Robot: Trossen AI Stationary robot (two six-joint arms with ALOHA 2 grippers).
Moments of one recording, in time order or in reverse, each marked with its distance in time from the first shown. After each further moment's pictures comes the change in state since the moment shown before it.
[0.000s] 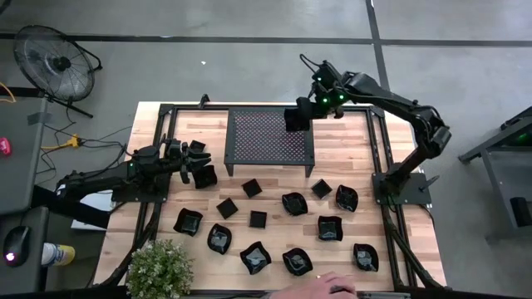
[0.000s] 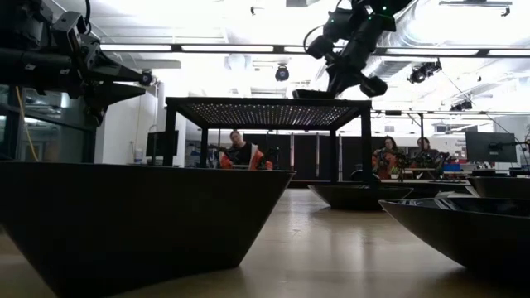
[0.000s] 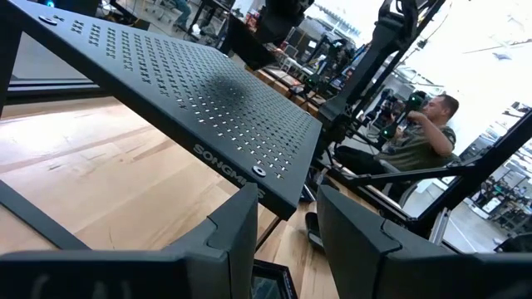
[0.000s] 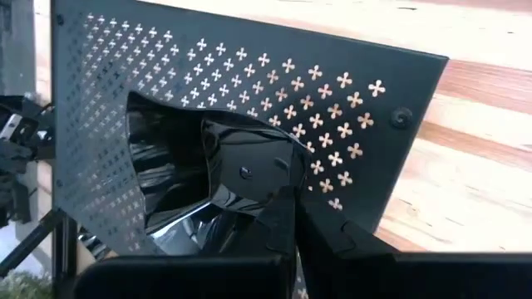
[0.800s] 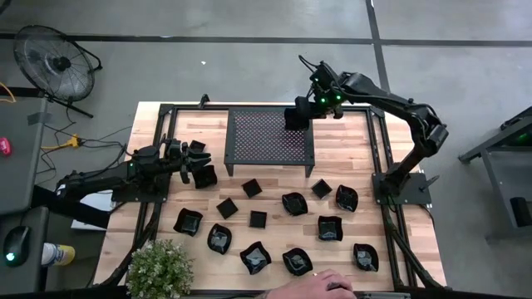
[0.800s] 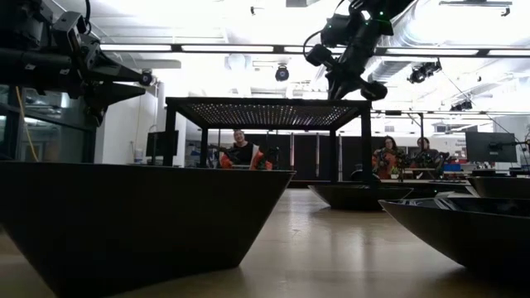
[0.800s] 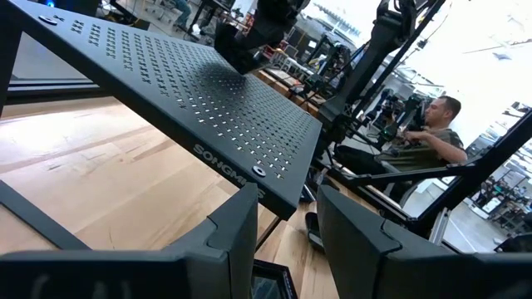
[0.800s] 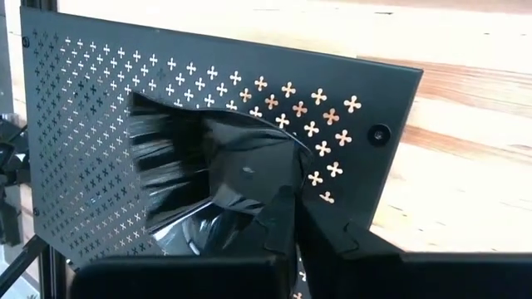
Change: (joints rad) left arm 0.000 0.000 0.000 0.000 0.000 0.000; right arm -0.003 0.024 0.000 0.004 0.034 0.032
